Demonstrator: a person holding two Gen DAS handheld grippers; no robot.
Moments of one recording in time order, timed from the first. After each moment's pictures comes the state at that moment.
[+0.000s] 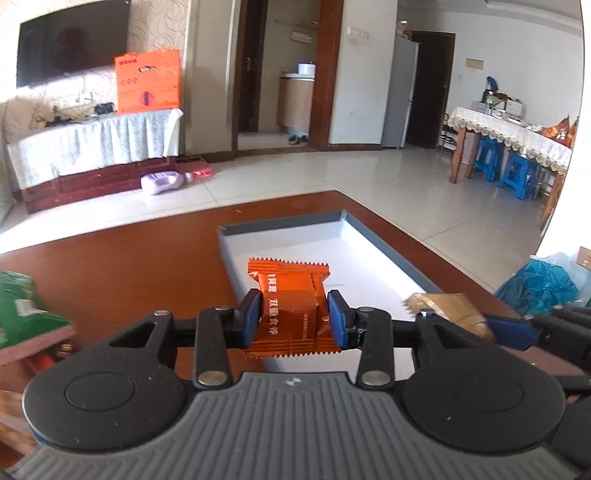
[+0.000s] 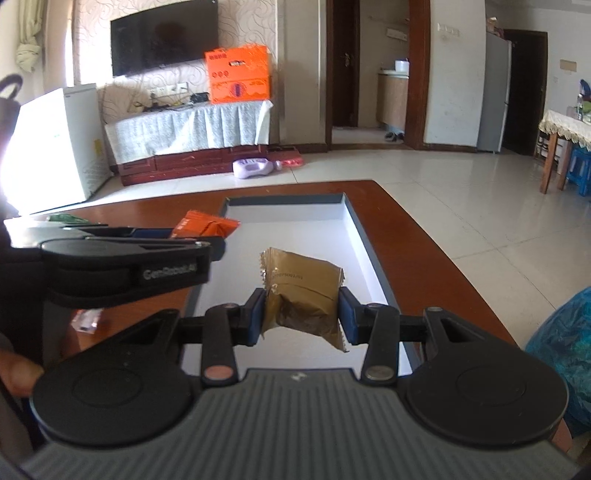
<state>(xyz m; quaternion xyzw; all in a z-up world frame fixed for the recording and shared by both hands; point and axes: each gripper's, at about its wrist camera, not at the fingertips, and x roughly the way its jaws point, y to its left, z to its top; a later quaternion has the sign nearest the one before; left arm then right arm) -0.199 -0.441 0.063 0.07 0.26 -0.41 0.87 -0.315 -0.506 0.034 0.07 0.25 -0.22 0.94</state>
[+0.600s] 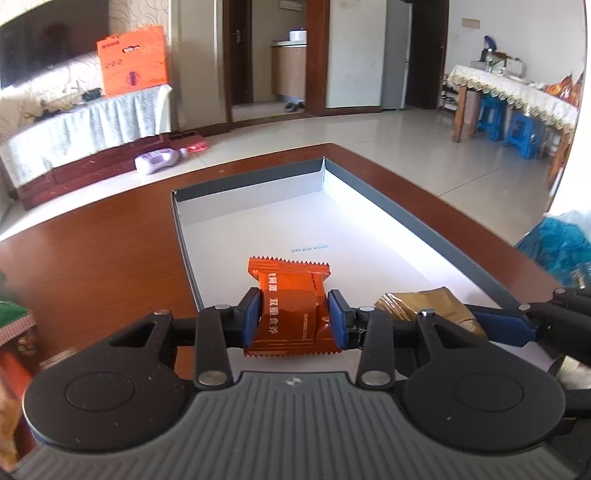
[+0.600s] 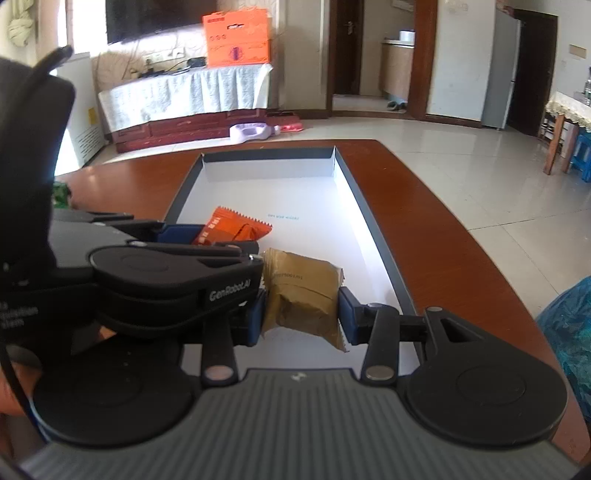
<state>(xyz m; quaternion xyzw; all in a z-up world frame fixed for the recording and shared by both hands) -0.186 -0.488 0.015 0.14 0.29 -0.39 0.86 -0.282 -0.515 0.006 0.07 0.30 -0.21 0.93</state>
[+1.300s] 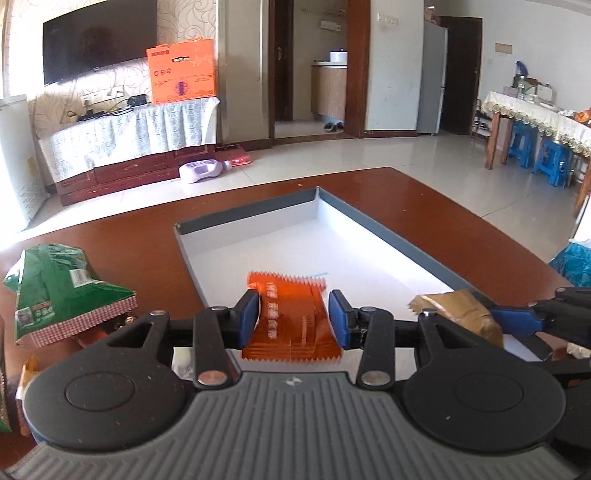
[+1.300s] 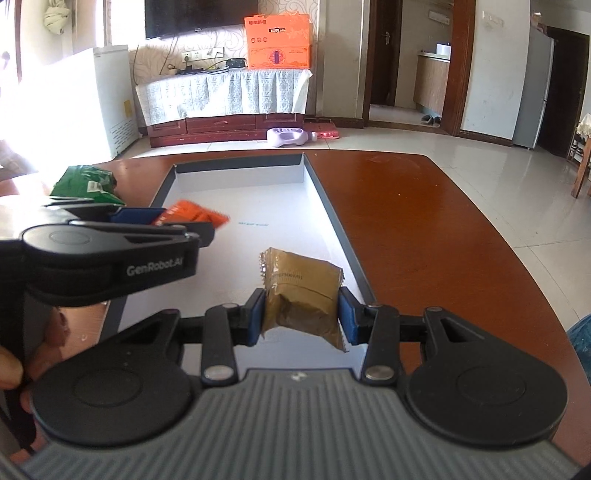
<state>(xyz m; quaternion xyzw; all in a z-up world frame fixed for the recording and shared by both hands) -0.159 -0.391 0.033 0.10 0.27 -0.35 0.89 -0.278 -0.482 0.013 0.04 0.29 -0.16 0.94</state>
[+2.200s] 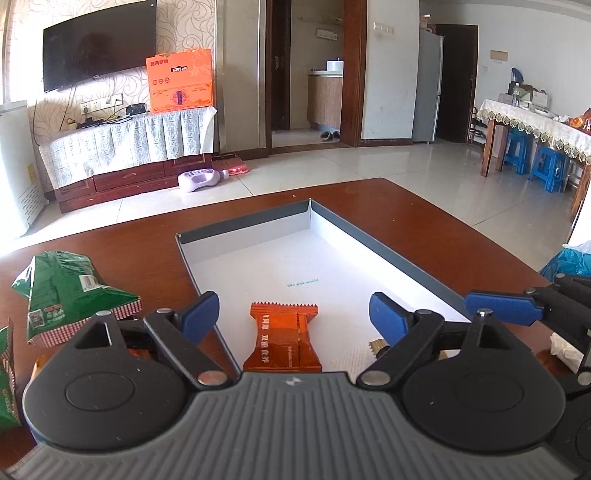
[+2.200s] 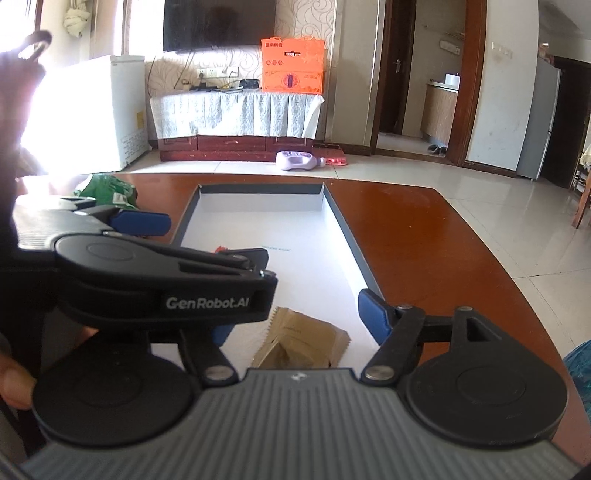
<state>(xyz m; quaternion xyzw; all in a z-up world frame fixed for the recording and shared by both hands) -0.176 -0.385 0.046 0.10 0.25 -0.35 0.90 -0.292 -0.461 0.027 0.01 0.26 -0.15 0.95</state>
